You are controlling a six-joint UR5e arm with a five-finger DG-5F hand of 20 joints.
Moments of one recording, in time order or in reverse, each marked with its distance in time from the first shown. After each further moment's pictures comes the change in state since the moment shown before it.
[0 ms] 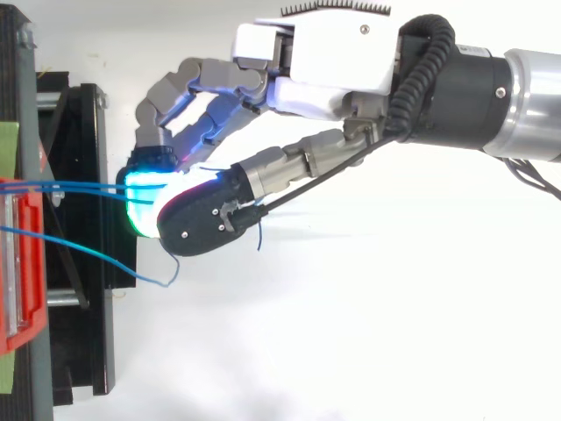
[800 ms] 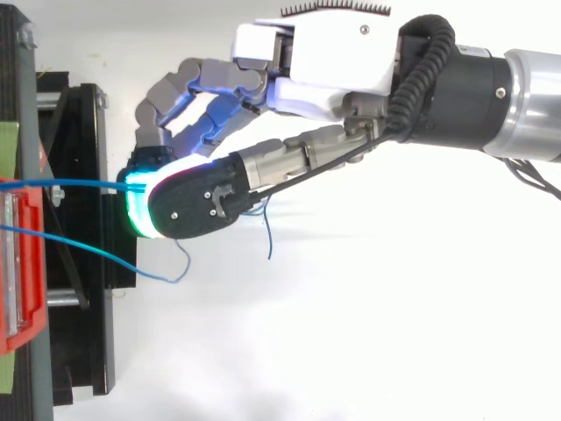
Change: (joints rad) arm 0.000 0.000 0.000 0.000 0.000 -0.001
